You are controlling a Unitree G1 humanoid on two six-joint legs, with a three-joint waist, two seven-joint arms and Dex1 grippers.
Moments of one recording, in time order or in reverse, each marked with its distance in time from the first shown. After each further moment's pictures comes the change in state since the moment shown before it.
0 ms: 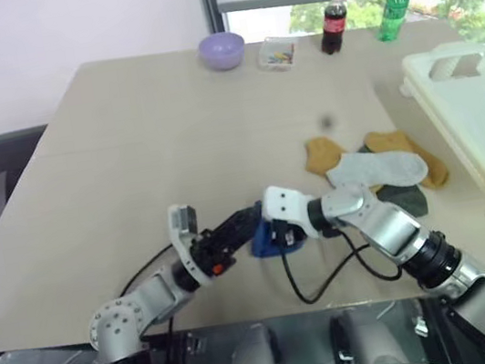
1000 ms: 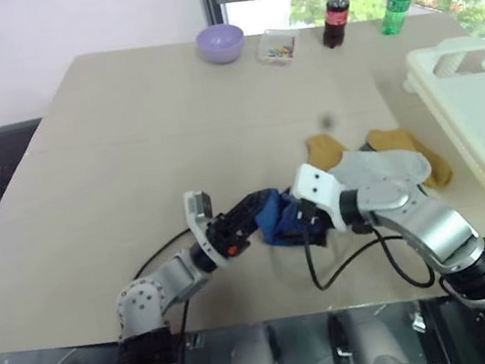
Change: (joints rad) left arm -0.089 -0.058 -0.030 0.104 0.053 -0.039 -0.037; right arm 0.102 -0.095 -0.169 -0.324 0.135 0.259 -0.099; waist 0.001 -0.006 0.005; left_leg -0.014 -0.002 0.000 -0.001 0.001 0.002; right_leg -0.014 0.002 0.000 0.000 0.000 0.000
